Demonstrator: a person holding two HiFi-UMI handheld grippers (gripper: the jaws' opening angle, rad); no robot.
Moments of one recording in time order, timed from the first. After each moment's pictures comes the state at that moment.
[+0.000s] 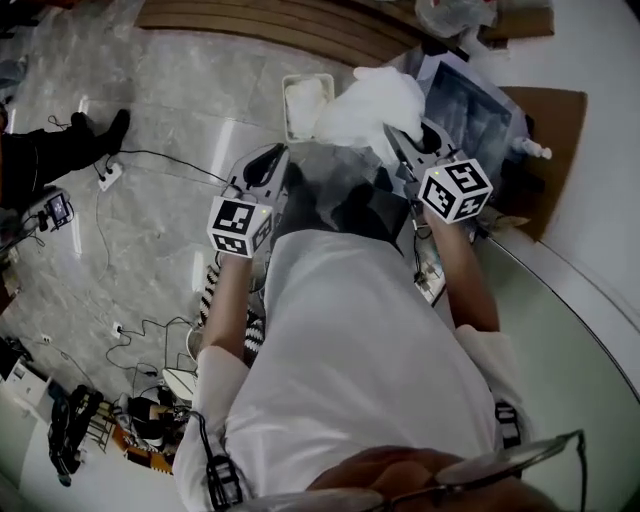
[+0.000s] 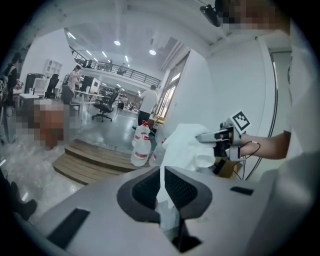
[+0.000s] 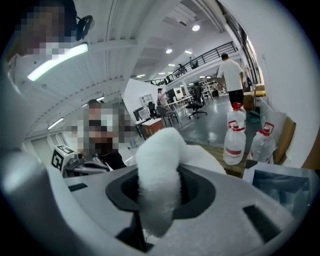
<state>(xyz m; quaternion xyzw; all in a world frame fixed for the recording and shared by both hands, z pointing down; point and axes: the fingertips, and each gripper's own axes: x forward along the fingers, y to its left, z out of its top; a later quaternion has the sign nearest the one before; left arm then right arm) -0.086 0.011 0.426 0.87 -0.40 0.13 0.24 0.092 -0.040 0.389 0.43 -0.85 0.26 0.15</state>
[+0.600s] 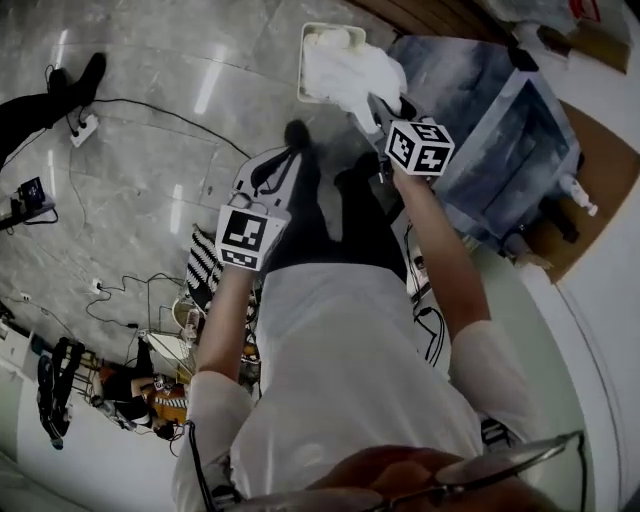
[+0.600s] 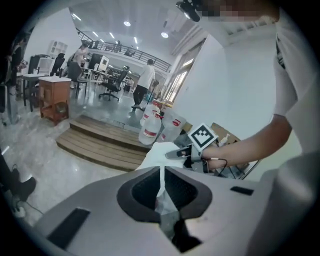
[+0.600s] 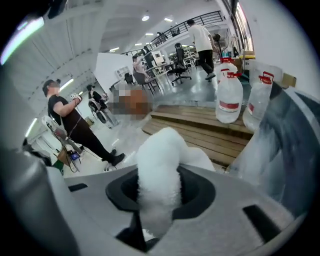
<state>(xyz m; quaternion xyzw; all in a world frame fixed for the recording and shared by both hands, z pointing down) -0.159 -0.007 0.624 0.84 -0.40 0.18 0.31 -0.003 -0.108 0.729 0.45 -0.75 0.39 0.27</state>
